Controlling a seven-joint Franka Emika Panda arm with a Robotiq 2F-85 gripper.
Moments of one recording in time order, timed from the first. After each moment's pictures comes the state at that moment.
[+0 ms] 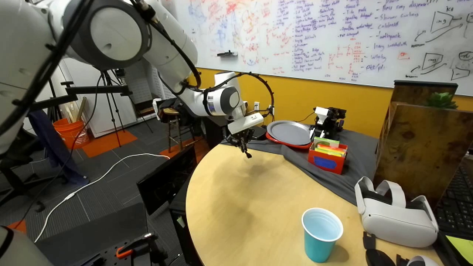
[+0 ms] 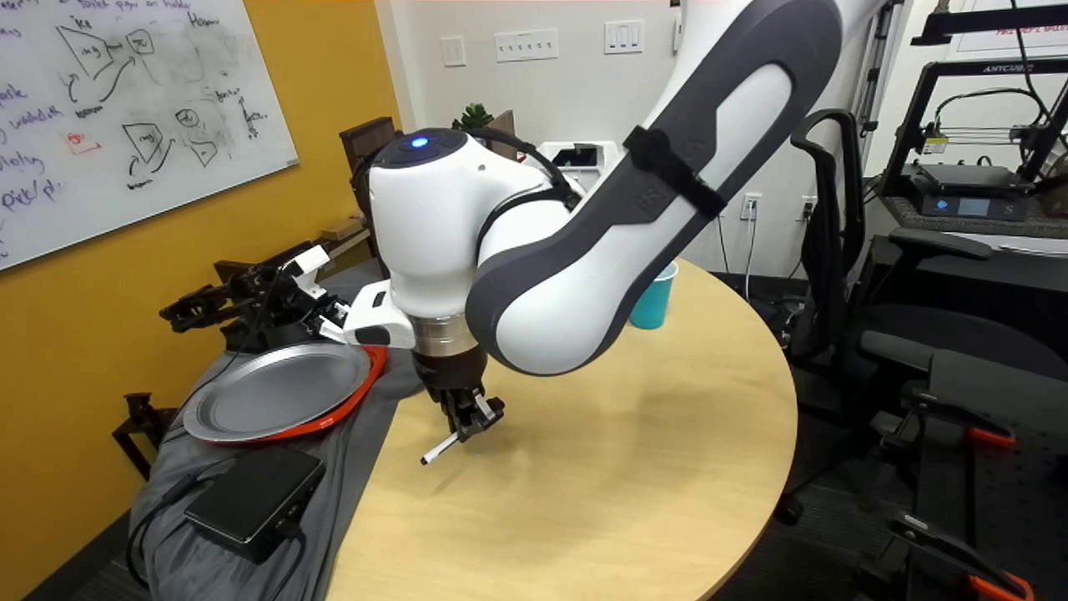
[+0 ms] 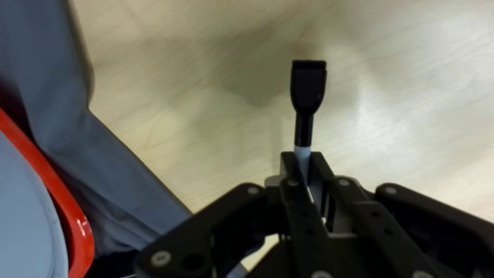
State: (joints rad) arm 0.28 0.70 0.17 -1.72 -0.36 2.52 -0.80
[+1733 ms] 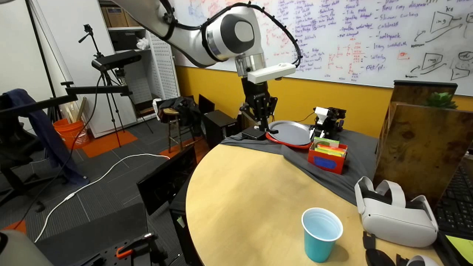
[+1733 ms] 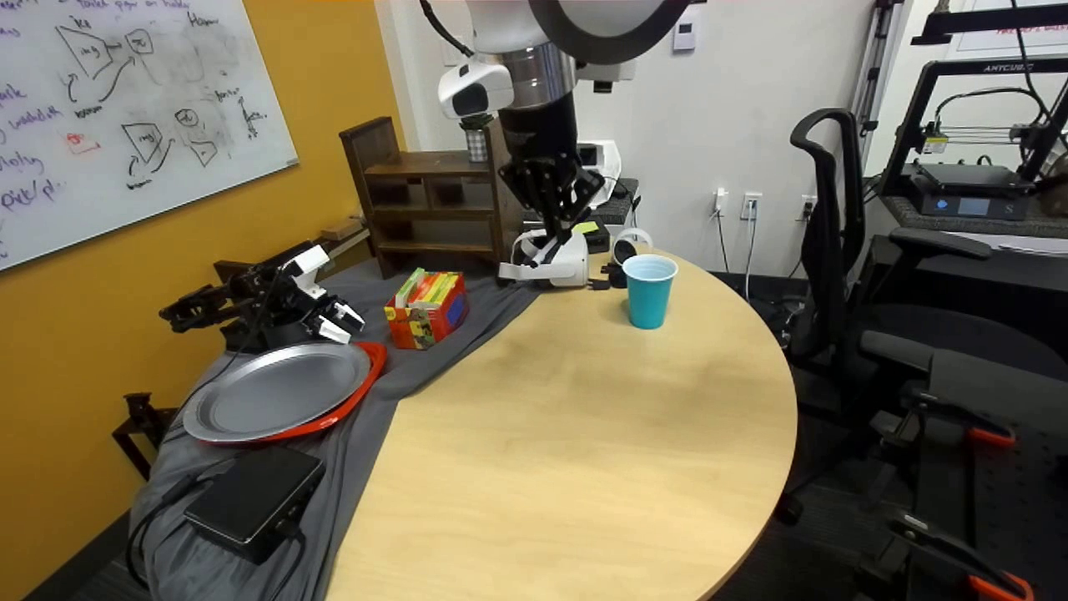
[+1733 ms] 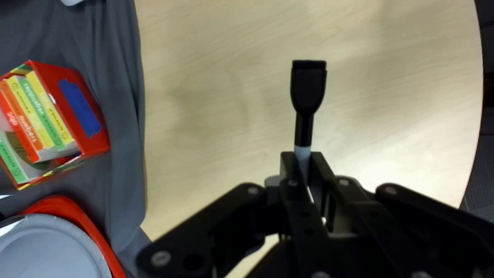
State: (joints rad) arm 0.09 0.28 0.17 -1.82 -0.34 2.08 -1.18
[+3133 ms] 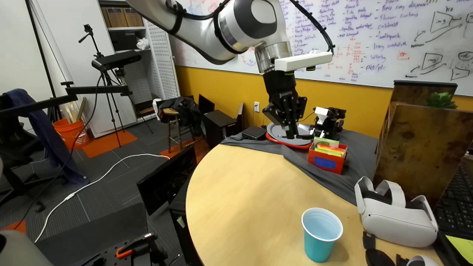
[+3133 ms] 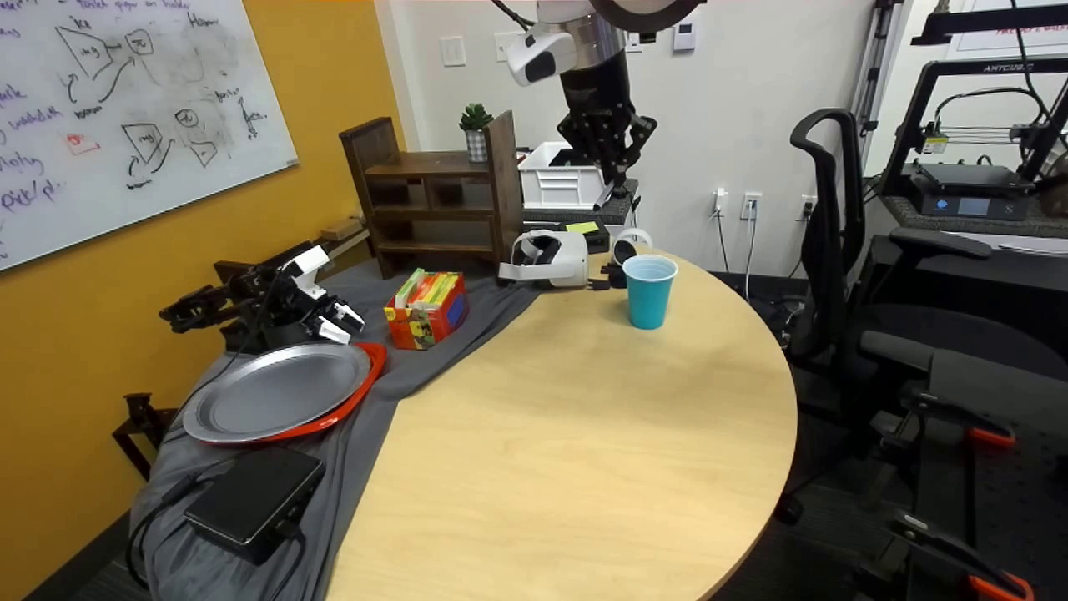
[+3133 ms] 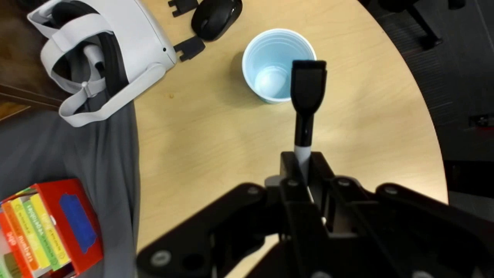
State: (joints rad) arm 0.04 0.23 0.05 -1.83 -0.45 2.01 -1.31
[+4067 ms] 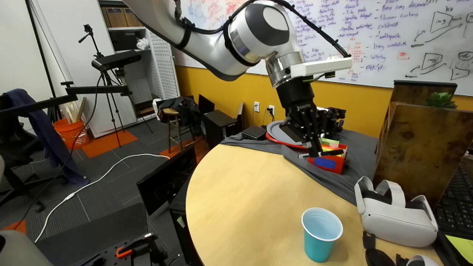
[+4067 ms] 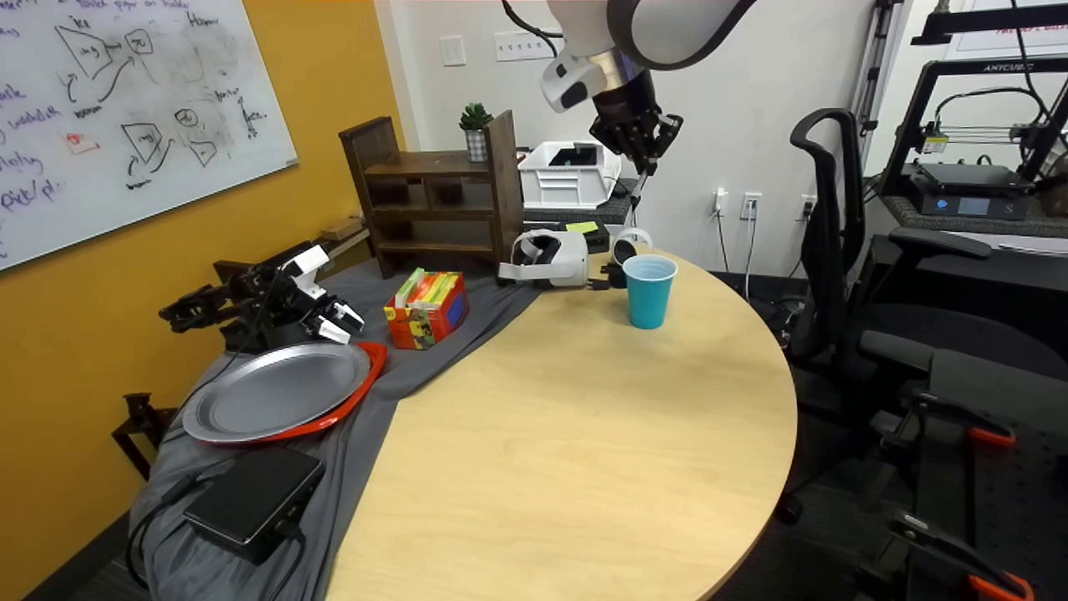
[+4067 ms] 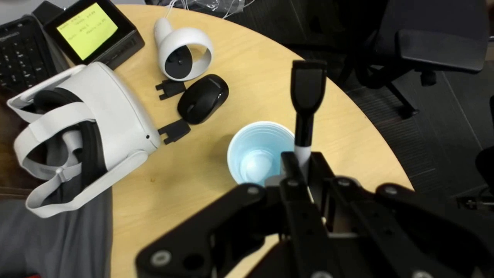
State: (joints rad) arm 0.02 0.25 0.00 -1.85 -0.65 1.99 -1.29
